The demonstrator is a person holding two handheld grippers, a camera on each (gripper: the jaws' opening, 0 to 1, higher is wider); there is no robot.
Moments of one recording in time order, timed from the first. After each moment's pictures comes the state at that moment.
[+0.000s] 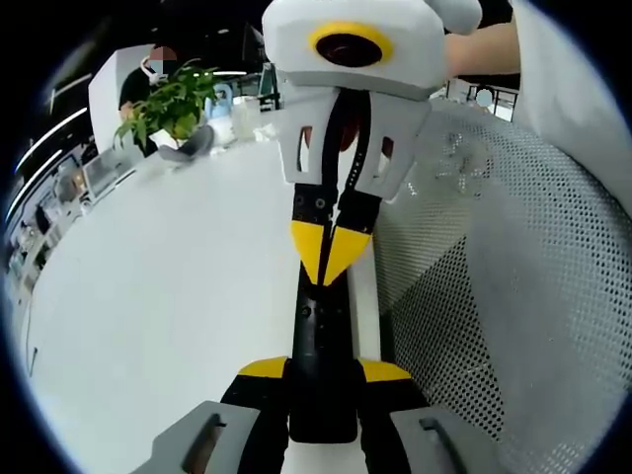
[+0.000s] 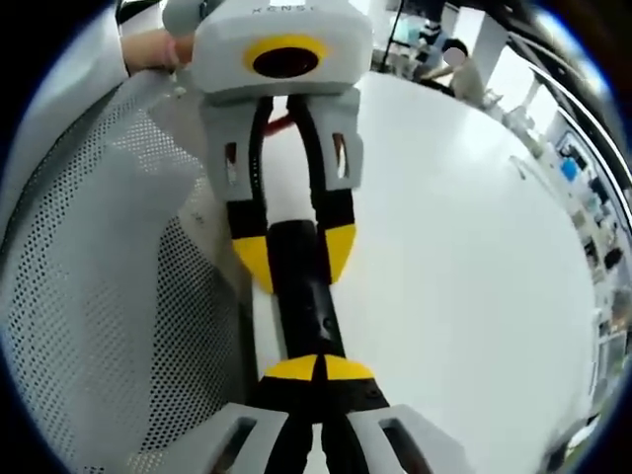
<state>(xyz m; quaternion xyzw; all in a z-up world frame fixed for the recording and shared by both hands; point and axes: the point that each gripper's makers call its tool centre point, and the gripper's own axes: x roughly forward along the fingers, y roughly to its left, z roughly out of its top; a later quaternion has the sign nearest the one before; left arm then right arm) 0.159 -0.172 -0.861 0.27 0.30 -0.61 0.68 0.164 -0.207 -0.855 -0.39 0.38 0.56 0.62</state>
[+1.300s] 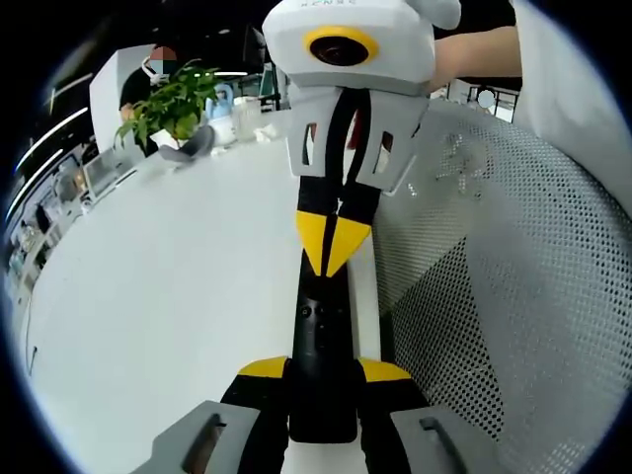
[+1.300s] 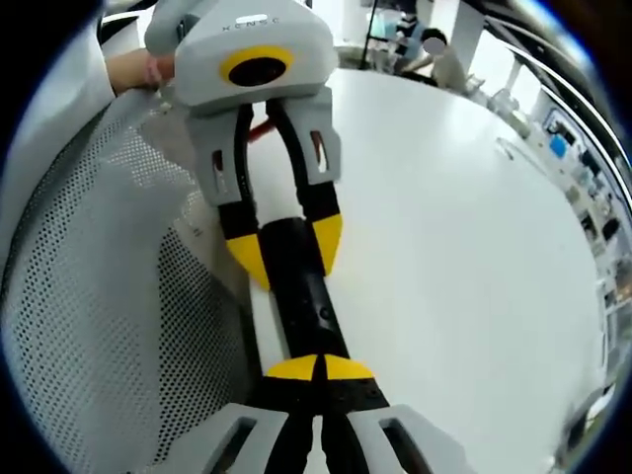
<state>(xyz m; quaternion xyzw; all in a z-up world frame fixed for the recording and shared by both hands) 0.159 -0.172 -0.861 0.26 0.30 -0.61 0.68 0.162 -0.216 -0.853 -0.35 0.40 0.54 0.65</state>
